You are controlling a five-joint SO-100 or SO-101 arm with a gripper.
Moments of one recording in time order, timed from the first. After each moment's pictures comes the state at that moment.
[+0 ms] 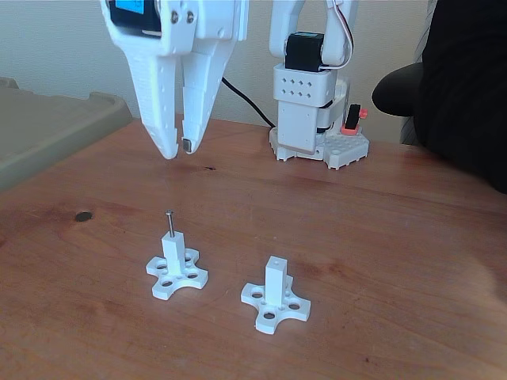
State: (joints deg) arm 9.3 102.1 95.6 80.2 -1.7
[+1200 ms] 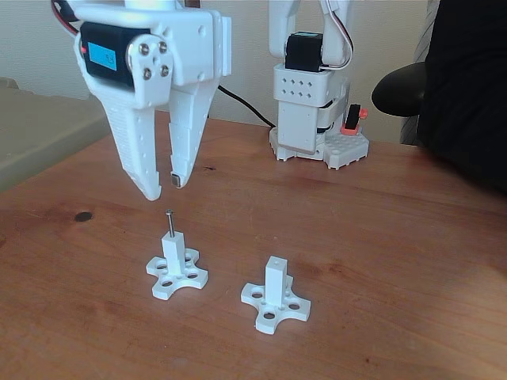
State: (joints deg) arm 8.6 90.3 88.3 80.1 0.2
